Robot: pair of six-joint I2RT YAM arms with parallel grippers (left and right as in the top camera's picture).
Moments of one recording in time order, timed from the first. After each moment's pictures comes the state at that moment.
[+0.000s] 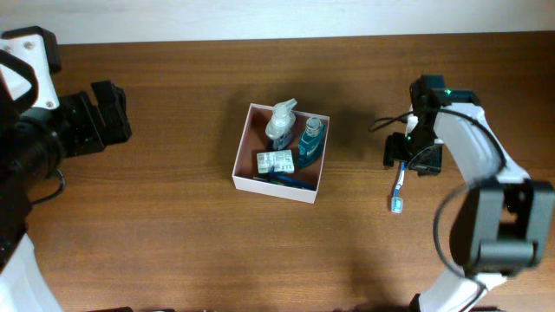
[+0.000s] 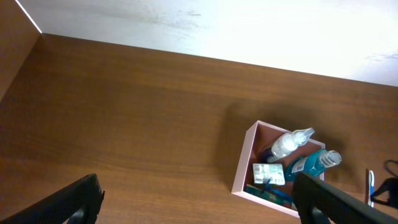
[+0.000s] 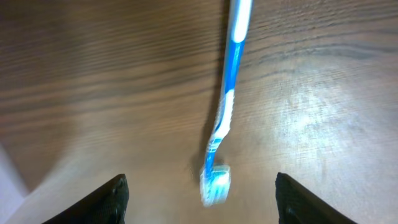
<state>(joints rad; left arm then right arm) 0.06 1.54 2.56 -1.69 0.05 -0.12 -0.06 1.91 1.43 -1.15 -0.04 0.20</state>
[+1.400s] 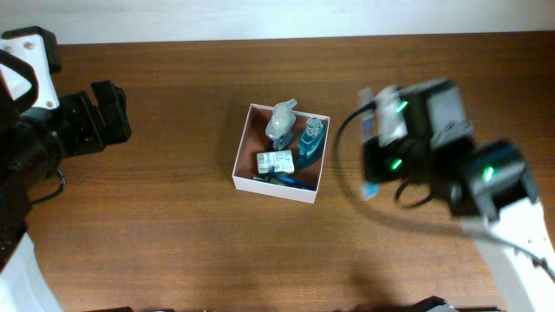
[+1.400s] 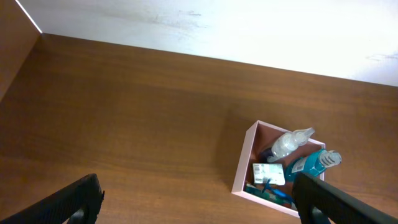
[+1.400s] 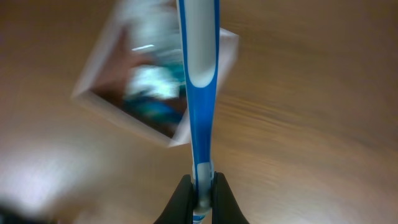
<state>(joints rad) 0.06 1.54 2.56 -1.69 0.05 -0.12 0.40 1.30 1.58 -1.26 -0.08 0.17</state>
